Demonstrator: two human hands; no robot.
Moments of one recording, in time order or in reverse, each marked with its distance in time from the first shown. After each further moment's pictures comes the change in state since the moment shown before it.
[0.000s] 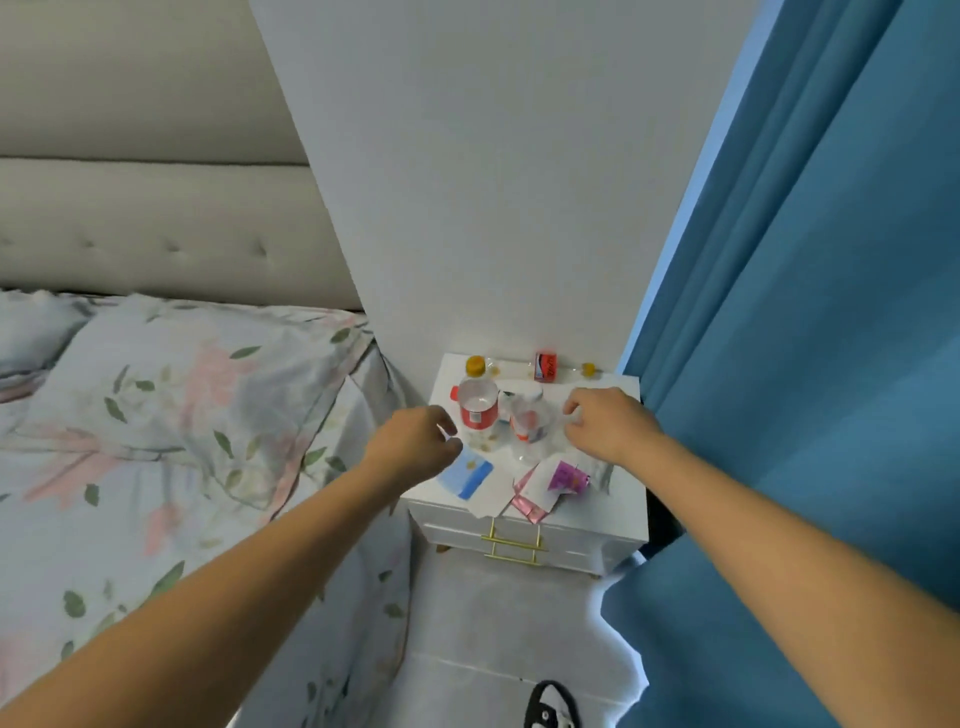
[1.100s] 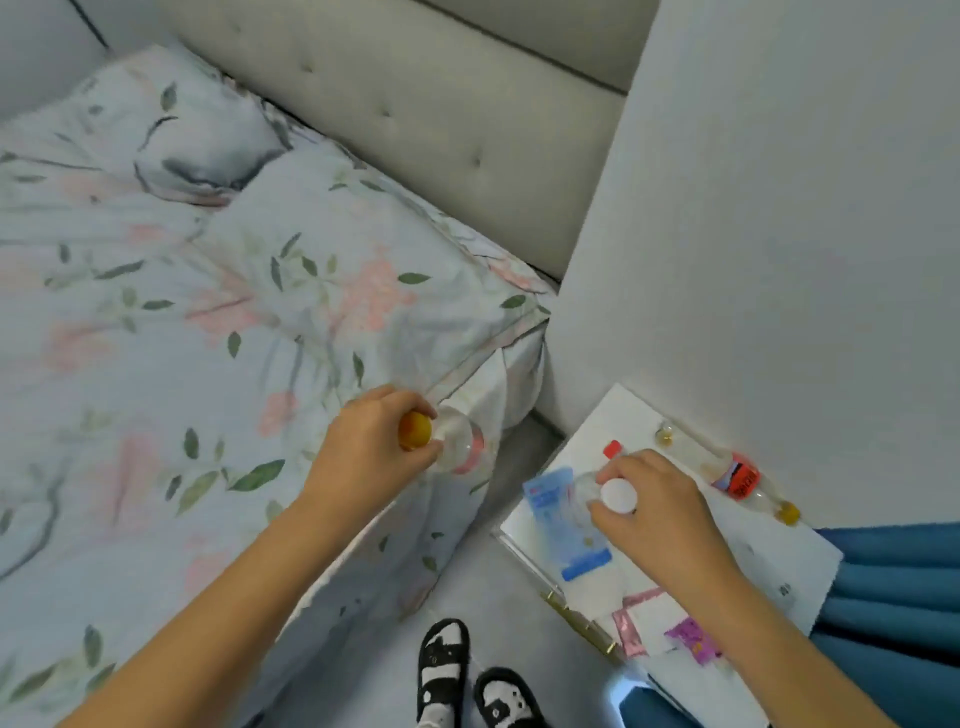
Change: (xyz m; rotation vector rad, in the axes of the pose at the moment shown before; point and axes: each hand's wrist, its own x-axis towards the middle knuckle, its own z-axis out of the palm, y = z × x) left_hand 0.021 -0.188 -0.097 -0.299 0.391 -0.326; right_hand 0.119 -0.189 0.013 0.060 -0.149 -0.389
